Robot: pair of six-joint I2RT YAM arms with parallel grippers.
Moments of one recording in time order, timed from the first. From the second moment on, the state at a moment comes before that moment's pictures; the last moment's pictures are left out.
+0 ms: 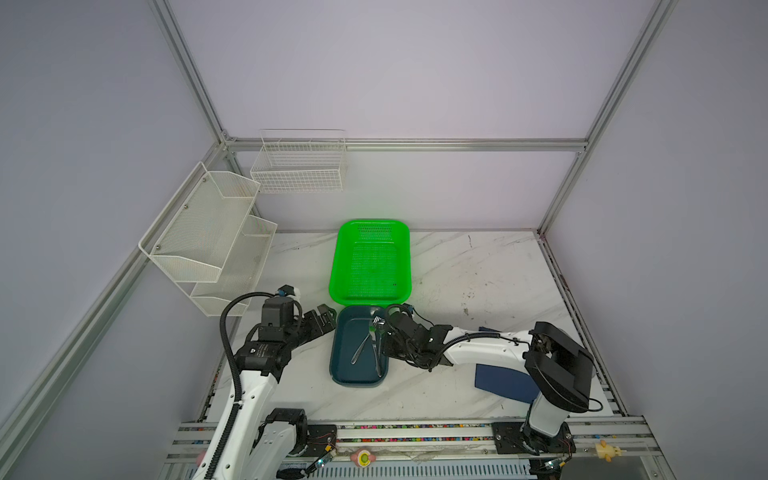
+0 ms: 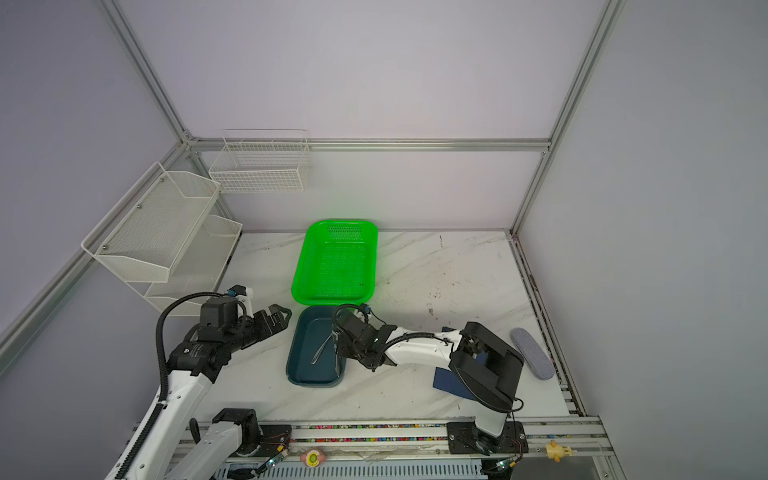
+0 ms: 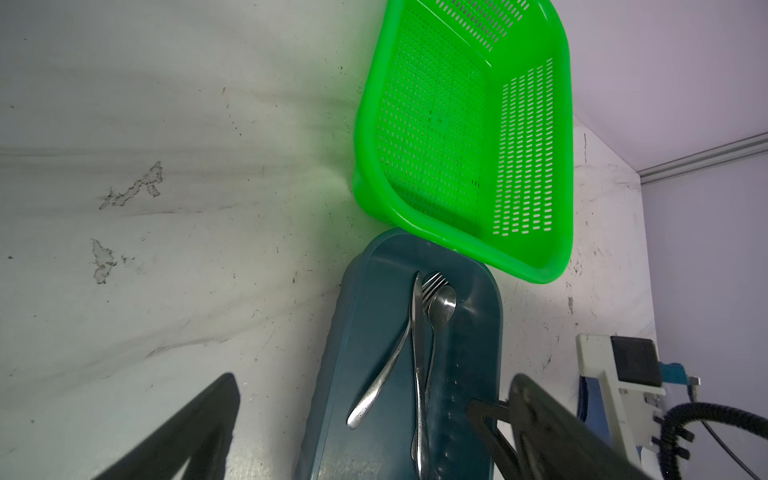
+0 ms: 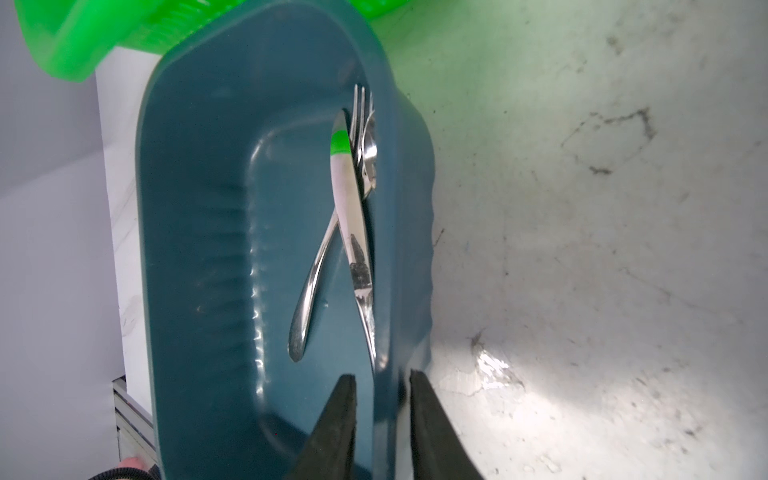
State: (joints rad) left arm -0.04 0.79 0.74 -0.69 0.20 -0.52; right arm 1.08 1.74 1.06 -0.20 0.09 1.18
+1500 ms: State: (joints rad) left arm -0.32 0.98 0.80 -0.63 0.37 -0.36; right arm 0.56 1.50 0.70 -0.26 -0.16 0.72
